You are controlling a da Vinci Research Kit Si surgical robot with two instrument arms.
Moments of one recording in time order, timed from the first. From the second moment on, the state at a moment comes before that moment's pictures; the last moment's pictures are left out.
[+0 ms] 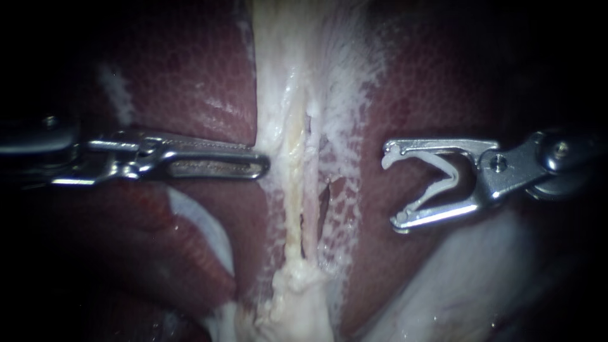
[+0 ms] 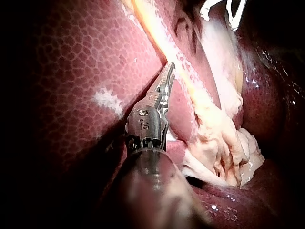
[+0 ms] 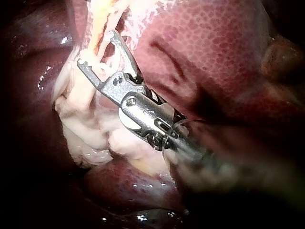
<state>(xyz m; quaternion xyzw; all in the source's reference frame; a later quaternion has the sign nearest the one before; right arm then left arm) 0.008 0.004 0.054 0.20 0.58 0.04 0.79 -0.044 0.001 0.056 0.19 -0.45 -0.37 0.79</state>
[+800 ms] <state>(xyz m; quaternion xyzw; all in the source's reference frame) 0.008 0.004 0.055 0.20 0.58 0.03 0.79 -0.041 0.002 0.050 0.19 -0.45 -0.37 0.79</state>
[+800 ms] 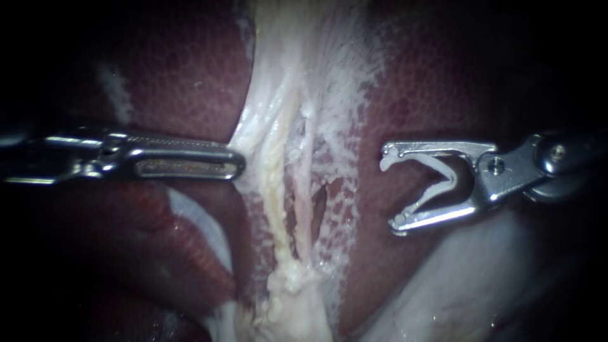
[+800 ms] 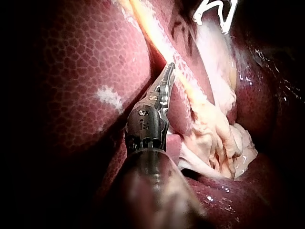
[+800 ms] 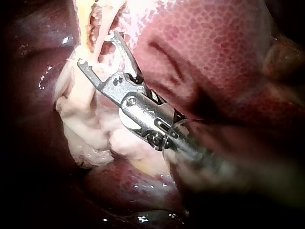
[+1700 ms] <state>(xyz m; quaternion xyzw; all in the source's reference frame) 0.016 -0.001 0.059 0.27 0.51 0.03 0.81 -0.041 0.002 0.049 0.18 -0.45 -0.37 0.79</state>
